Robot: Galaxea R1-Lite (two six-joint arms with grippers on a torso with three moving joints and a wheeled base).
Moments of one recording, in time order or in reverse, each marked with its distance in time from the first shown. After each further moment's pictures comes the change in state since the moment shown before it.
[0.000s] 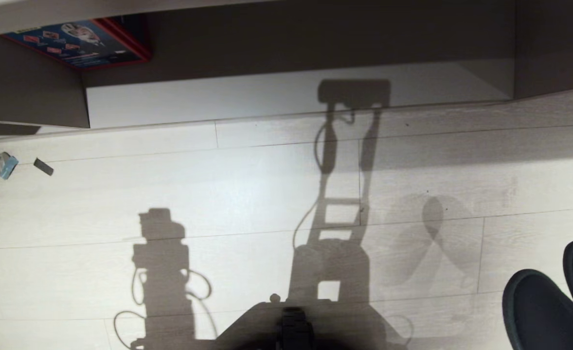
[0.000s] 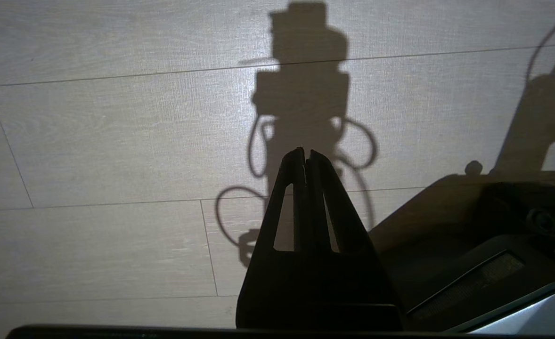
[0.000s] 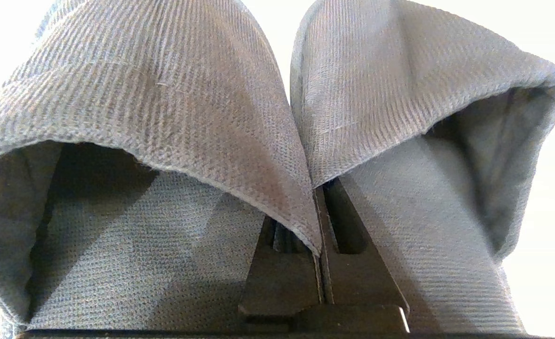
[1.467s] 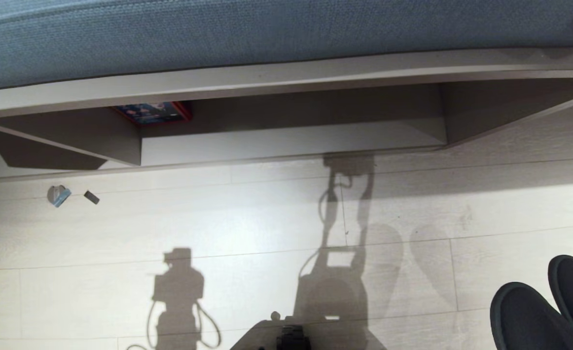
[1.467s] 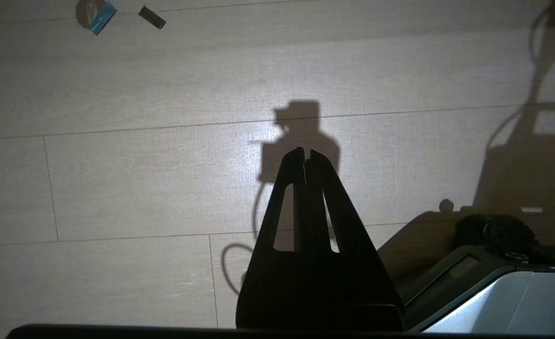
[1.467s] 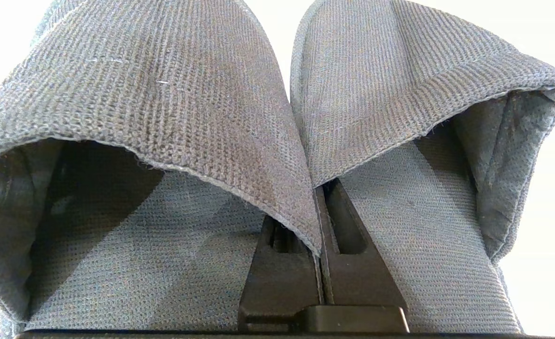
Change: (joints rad) left arm 0.000 0.000 0.000 0.001 0.000 -0.003; right arm -0.001 -0.009 0.005 0.078 0.004 -0.001
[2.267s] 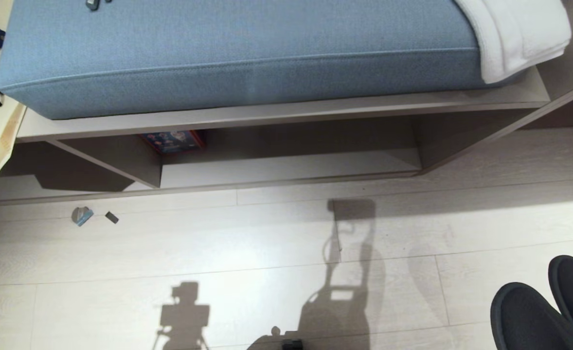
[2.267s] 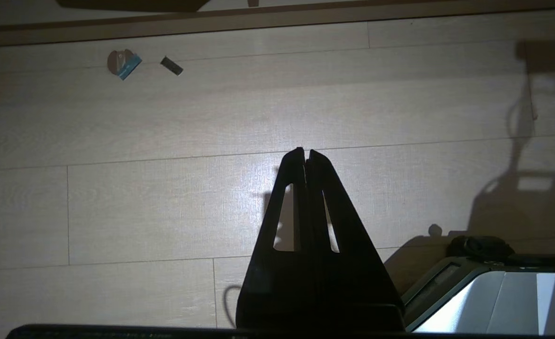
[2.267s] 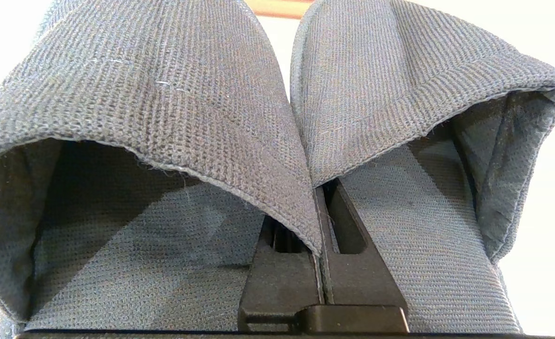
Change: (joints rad) left arm 0.000 0.000 0.000 0.000 0.000 0.000; right arm 0.001 0.001 0.000 0.000 0.000 0.000
